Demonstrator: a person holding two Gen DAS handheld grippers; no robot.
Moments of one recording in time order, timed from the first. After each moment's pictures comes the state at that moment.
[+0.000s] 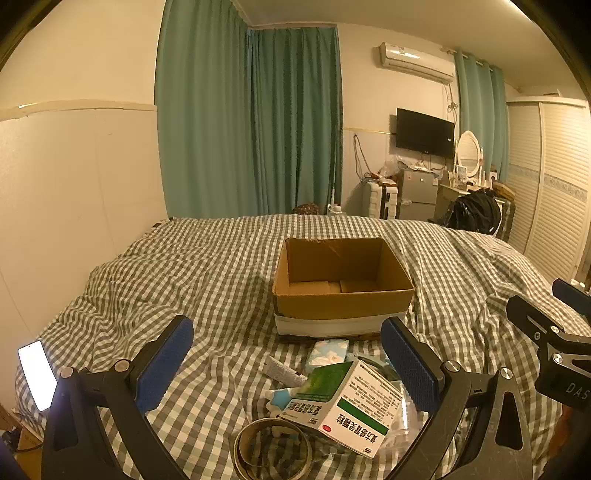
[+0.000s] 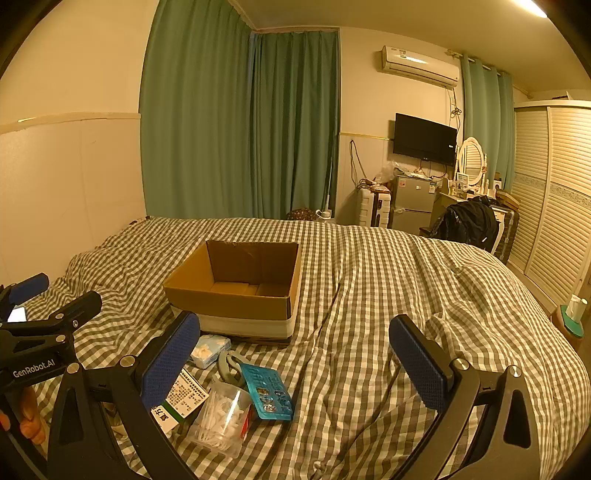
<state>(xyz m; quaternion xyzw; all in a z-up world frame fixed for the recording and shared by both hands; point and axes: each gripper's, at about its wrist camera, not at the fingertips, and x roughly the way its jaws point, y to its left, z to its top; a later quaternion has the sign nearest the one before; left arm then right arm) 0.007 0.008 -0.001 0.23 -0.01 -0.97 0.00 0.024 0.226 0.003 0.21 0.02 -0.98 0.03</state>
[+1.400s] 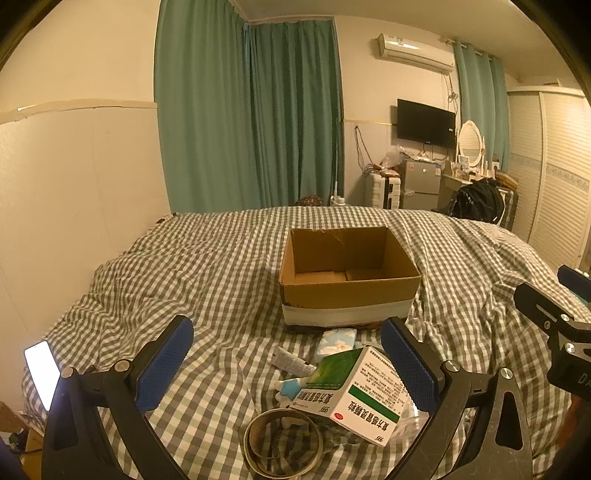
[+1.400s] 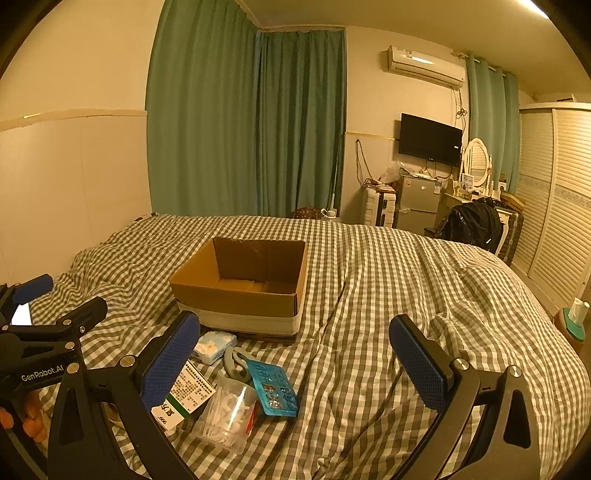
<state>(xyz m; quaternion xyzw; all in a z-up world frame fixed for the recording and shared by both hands) 0.009 0.005 -0.006 0.24 -0.02 -0.97 0.01 0.025 0.223 0.000 0.21 0.03 -0.98 0.04</state>
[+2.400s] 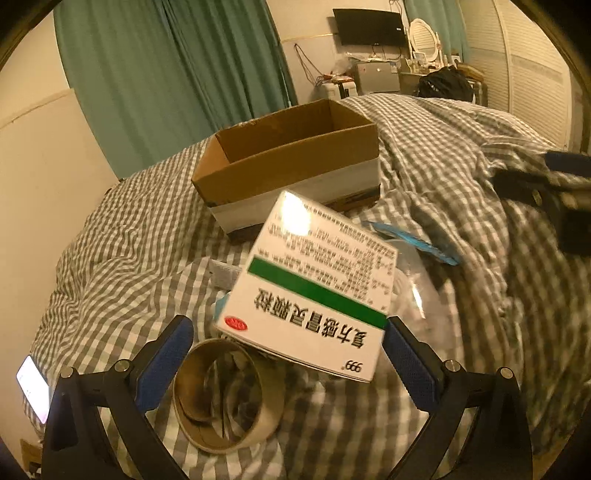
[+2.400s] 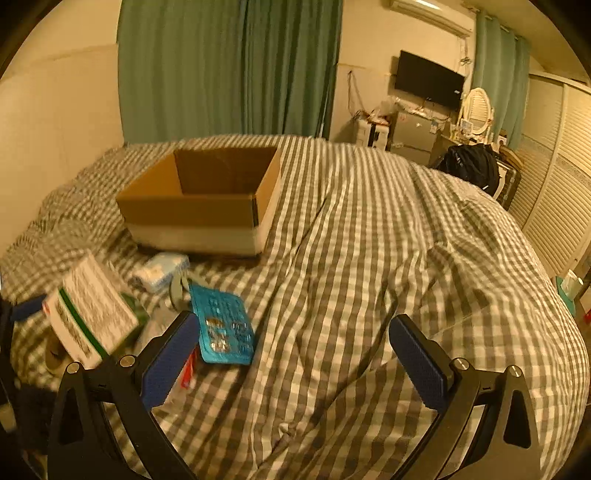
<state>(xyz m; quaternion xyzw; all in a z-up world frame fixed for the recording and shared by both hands) -0.019 0.066 -0.116 0.37 -0.15 -0.91 -0.04 -0.026 0.252 -0.079 0.36 0.05 -0.93 0.01</state>
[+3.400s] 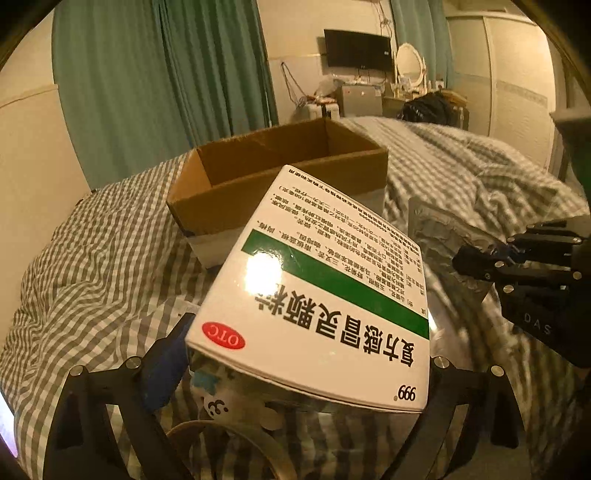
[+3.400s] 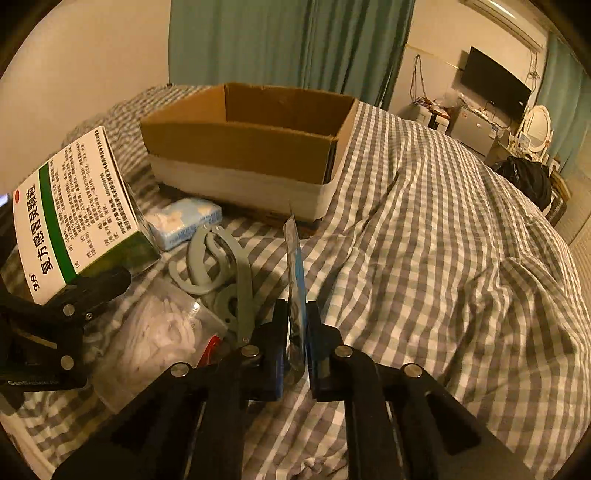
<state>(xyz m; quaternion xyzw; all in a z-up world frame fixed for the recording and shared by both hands) -0.061 0.051 -0.117 0.34 -0.11 -0.93 -0.11 -0.074 0.217 -0.129 0.40 0.11 -0.90 0.10</state>
